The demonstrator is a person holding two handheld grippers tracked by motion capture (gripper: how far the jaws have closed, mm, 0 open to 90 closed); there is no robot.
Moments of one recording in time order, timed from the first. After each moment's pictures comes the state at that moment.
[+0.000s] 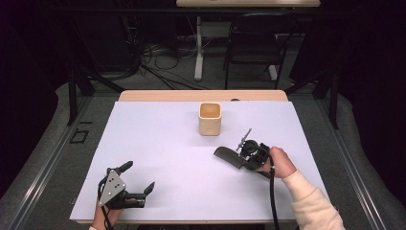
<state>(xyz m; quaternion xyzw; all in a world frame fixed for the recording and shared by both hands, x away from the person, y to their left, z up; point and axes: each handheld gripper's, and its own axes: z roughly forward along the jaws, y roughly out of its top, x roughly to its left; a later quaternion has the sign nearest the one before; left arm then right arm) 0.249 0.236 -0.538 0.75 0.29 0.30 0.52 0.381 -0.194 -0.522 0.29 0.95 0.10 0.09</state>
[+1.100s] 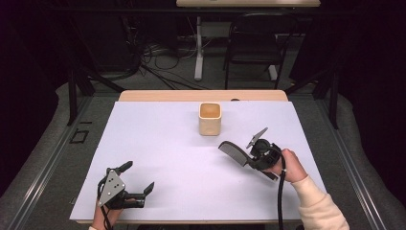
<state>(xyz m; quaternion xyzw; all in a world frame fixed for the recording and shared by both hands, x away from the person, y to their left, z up) 0.249 0.237 -0.538 0.74 0.29 0.30 0.52 0.365 -0.219 -0.503 0.31 0.93 0.17 0.10</state>
